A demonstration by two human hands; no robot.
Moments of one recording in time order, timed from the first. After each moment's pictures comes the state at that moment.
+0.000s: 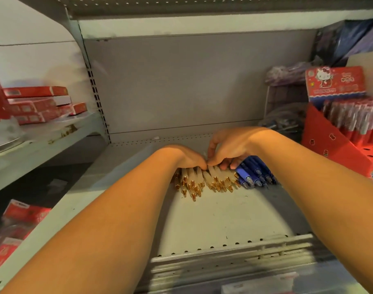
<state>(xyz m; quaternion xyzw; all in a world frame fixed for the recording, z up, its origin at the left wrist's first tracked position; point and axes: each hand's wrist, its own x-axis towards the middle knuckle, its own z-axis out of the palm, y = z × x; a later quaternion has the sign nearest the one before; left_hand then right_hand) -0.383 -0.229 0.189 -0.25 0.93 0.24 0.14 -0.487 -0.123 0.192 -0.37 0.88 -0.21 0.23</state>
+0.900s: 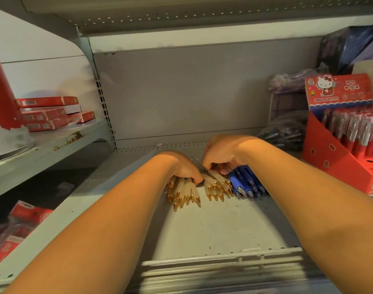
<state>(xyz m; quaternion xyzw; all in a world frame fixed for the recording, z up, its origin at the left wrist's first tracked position) -0.396 -0.225 0.188 -0.30 0.93 0.16 0.16 -0.485 -0.125 0.194 -0.35 0.87 -0.26 0.25</state>
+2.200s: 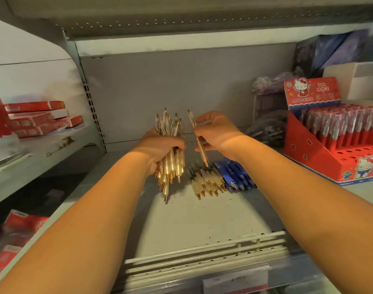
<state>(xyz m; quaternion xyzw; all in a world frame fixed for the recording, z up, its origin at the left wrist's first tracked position) -0.374 -0.257 0.196 -0.24 0.78 0.54 -0.20 -0.461 -0.119 0.211 -0.29 0.74 -0.60 0.10</state>
